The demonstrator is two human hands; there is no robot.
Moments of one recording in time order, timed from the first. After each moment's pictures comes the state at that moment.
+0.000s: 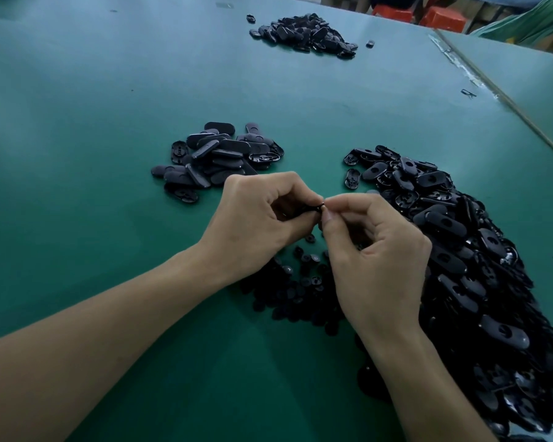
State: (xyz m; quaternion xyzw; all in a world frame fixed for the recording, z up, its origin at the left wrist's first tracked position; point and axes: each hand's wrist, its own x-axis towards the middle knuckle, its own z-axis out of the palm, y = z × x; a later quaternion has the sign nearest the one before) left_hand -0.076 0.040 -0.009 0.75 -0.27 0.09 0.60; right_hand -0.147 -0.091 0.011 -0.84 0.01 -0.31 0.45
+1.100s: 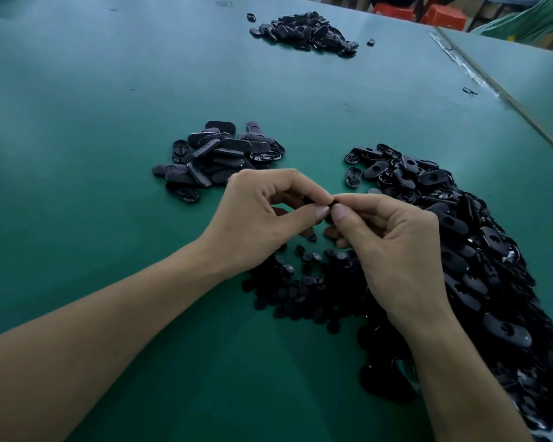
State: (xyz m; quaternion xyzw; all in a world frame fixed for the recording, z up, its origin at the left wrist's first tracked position) left_hand -0.073 0.041 -0.006 0.68 -0.29 0.02 0.67; right_hand -0.140 -0.118 0.013 -0.79 0.01 -0.17 0.59
